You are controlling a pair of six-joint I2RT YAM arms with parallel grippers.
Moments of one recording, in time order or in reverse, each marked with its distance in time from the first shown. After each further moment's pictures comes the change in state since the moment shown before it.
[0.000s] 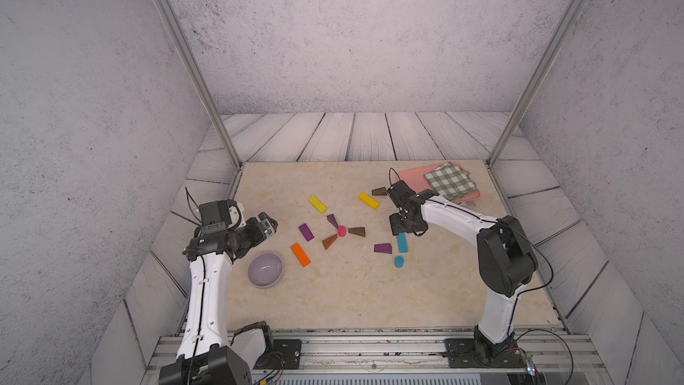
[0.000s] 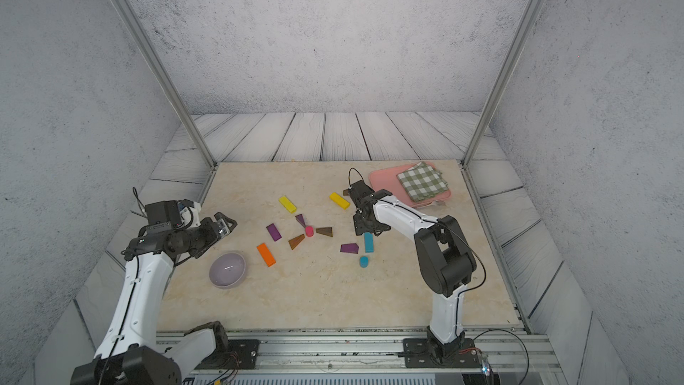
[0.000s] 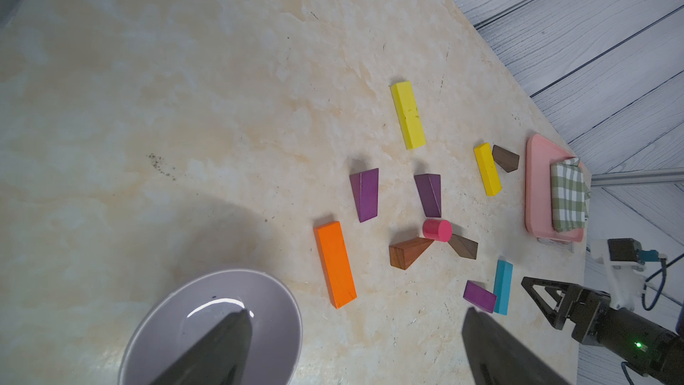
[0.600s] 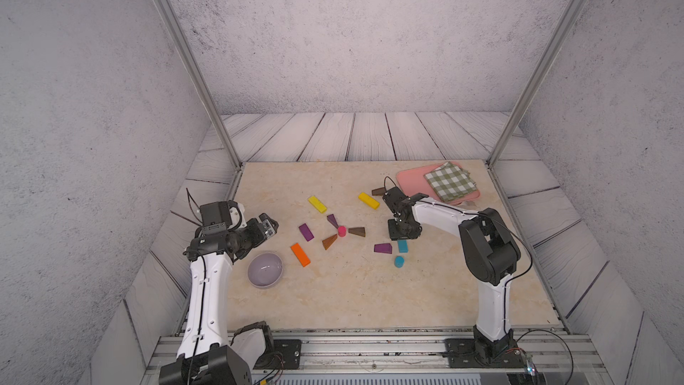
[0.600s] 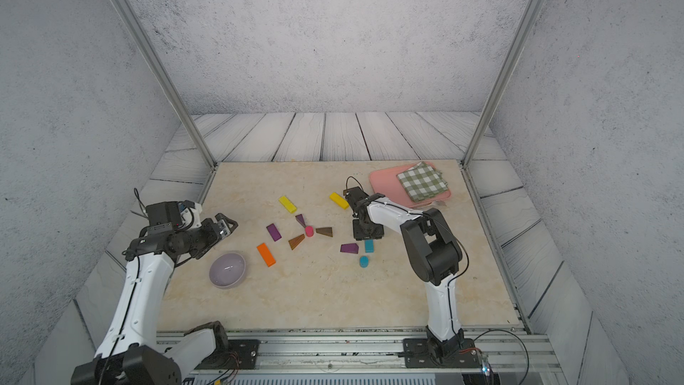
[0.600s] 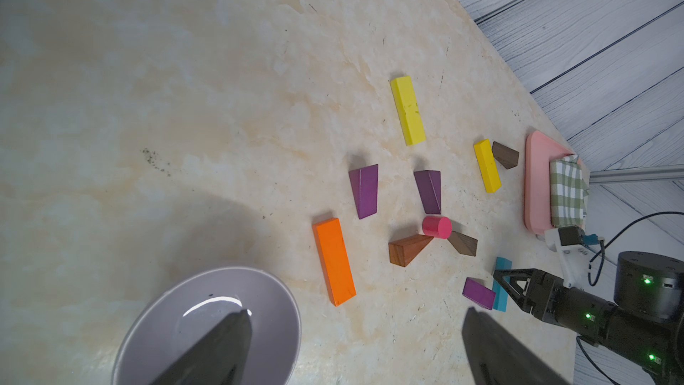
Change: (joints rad) left arm 0.000 0.000 -0.011 0.002 0.008 0.000; right arm -0.001 0.119 0.012 0.020 -0.068 0.074
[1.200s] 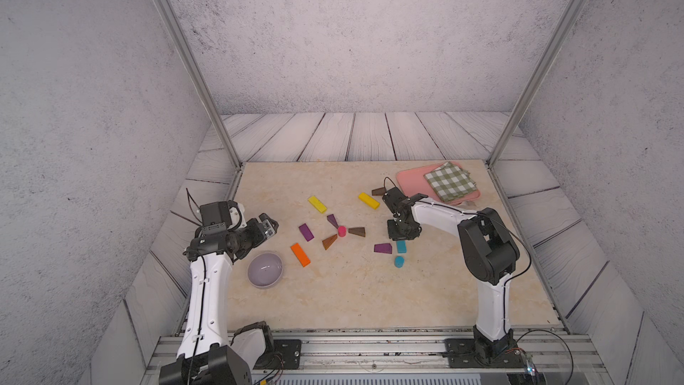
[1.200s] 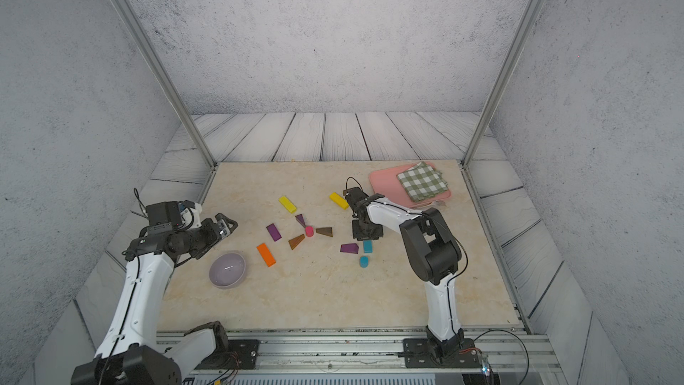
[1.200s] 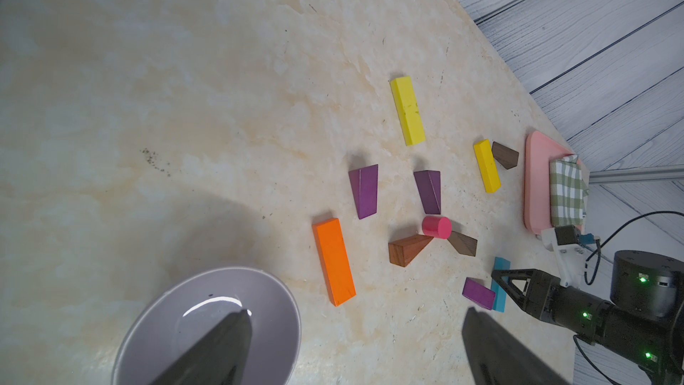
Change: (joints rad) left arm 0.001 0.000 0.000 0.000 0.001 0.000; right arm -0.001 0.009 0.000 0.000 -0.011 -0.002
